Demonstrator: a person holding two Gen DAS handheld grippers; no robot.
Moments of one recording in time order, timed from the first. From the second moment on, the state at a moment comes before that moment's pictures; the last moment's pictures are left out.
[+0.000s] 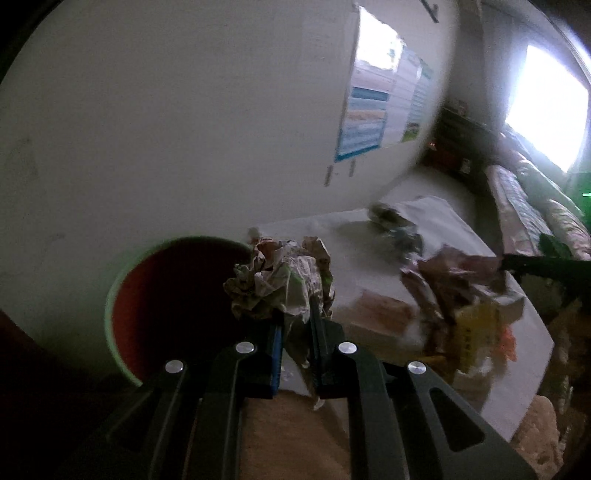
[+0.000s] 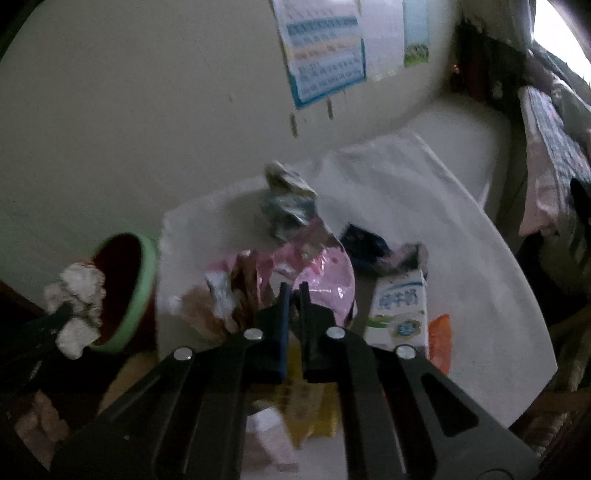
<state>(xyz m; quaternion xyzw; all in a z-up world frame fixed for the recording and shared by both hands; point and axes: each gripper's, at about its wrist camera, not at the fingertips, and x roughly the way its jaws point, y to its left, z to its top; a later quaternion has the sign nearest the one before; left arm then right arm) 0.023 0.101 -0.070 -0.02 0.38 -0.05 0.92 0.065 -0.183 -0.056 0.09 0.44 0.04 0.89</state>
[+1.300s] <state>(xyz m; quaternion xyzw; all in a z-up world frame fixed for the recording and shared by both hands) 0.041 0.206 -0.113 -0.04 0.43 0.07 0.90 0.115 0.034 -0.032 0.06 0.40 0.25 0.88</state>
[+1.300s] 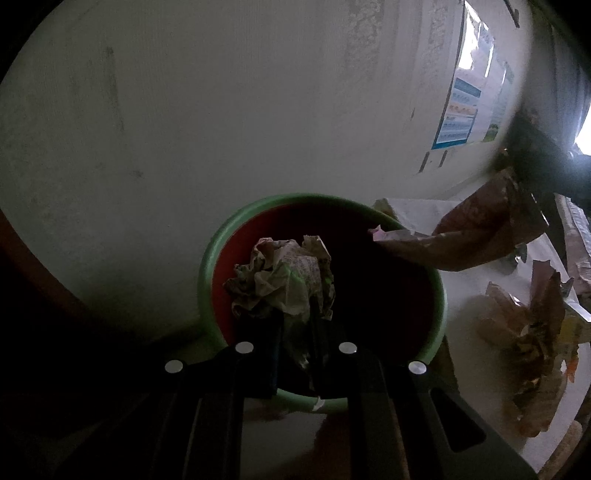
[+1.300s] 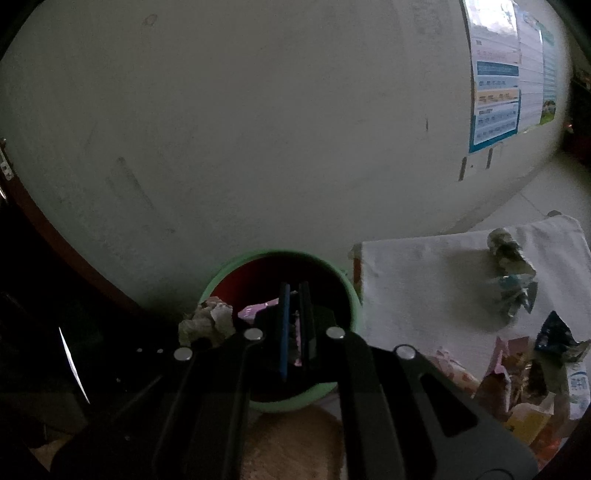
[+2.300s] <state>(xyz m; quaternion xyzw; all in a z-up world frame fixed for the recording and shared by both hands) 0.039 0.172 -0.097 -0.03 0.41 0.05 0.91 0.060 -0.132 -0.085 0.09 0.44 0.05 0.89</state>
